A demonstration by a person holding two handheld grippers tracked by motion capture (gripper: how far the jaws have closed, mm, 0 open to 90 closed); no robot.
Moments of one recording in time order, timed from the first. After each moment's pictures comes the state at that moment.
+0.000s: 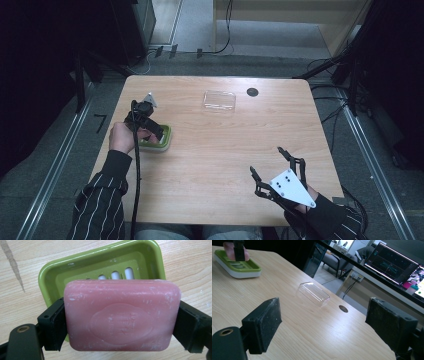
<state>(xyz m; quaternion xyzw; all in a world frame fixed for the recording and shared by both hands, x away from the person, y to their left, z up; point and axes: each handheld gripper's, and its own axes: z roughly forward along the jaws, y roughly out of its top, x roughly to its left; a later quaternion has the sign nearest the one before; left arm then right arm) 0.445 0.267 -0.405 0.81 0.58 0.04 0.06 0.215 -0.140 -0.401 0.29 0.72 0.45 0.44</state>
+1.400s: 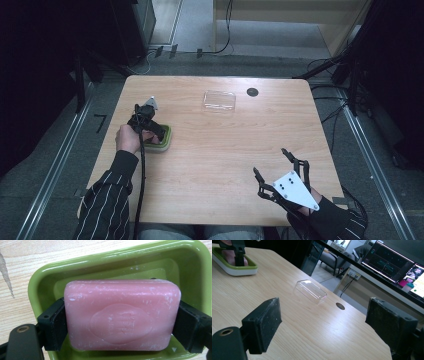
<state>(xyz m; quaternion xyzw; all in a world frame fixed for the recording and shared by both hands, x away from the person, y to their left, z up) 0.460 0.272 -0.439 0.79 0.61 0.05 0.03 0.211 -0.145 -0.401 0.29 0.72 0.44 0.45</state>
